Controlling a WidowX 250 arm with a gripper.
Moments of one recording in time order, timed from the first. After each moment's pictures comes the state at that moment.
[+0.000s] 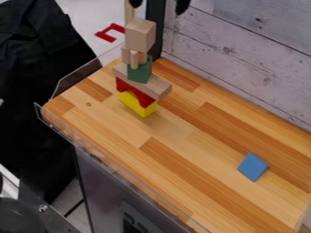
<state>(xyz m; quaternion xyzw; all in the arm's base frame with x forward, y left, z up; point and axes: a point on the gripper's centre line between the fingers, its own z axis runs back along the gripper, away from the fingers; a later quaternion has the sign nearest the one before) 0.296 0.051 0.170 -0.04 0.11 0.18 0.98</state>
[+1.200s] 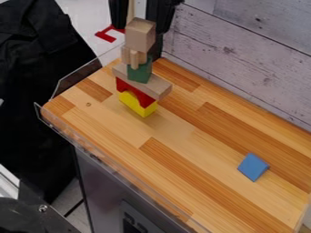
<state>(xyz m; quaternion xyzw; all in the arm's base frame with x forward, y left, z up) 0.285 0.060 0.142 -0.08 0.21 0.17 0.96</state>
